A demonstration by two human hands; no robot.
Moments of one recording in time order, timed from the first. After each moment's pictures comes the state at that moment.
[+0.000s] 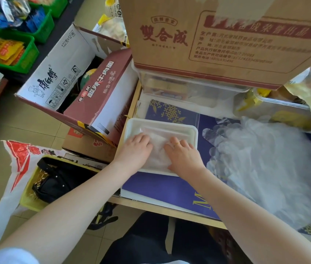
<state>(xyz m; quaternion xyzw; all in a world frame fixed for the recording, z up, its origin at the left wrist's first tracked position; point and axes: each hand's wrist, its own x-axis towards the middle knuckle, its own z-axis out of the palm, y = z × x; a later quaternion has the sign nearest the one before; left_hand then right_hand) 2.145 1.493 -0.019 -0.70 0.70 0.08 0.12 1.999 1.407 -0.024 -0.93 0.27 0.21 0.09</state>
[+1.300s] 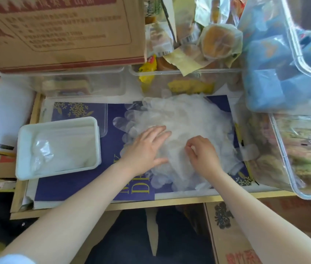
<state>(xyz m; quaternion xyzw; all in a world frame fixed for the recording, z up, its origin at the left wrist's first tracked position) 1.909 1.390 -0.014 -0.61 0.75 0.24 -0.09 1.716 1.342 -0.043 -0.77 0.55 -0.10 0.30</state>
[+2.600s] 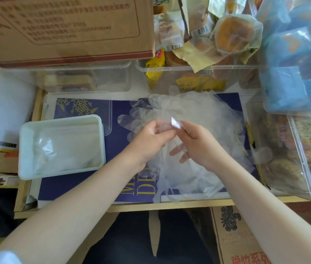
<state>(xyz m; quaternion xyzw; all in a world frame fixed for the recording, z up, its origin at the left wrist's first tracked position) 1.905 1.372 0.025 -0.66 0.31 0.59 -0.36 1.777 1.332 0.043 -0.60 0.50 -0.12 0.61</state>
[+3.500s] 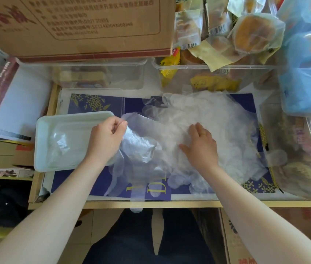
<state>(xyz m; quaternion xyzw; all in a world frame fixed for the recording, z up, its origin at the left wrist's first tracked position) 2.003 1.415 0.004 -0.83 0.40 0.25 -0.31 1.779 1.338 -0.053 -0.77 0.59 0.05 0.25</state>
